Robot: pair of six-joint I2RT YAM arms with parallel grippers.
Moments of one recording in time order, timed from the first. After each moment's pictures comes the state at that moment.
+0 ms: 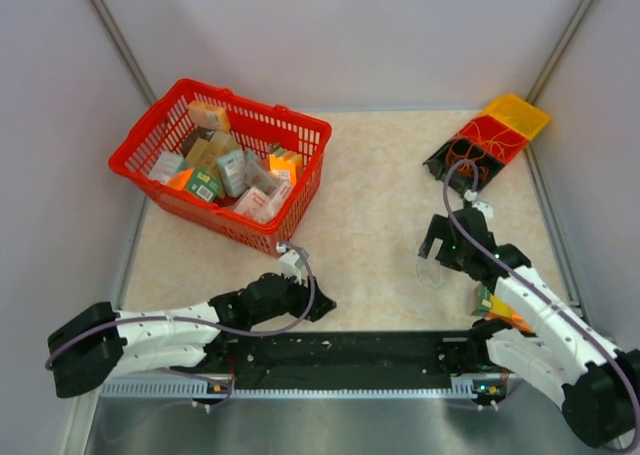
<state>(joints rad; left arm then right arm) -1.08 0.95 0.17 0.32 -0.04 -0.75 0.38 0.85 0.59 -0.60 0.23 0.66</state>
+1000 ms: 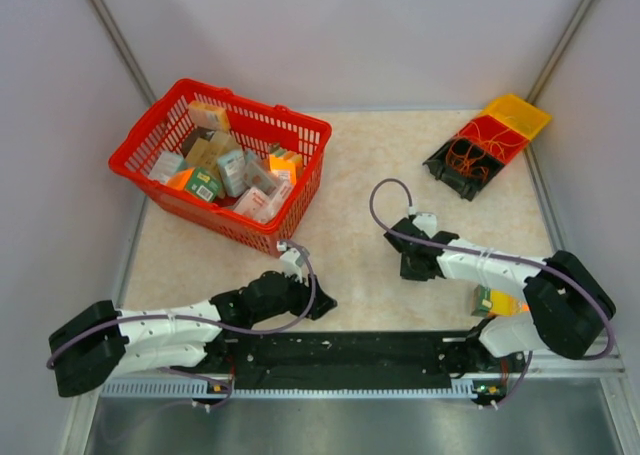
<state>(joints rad) -1.07 0.97 0.18 0.31 -0.04 -0.77 0.72 1.35 0.66 -0.56 0.37 0.78</state>
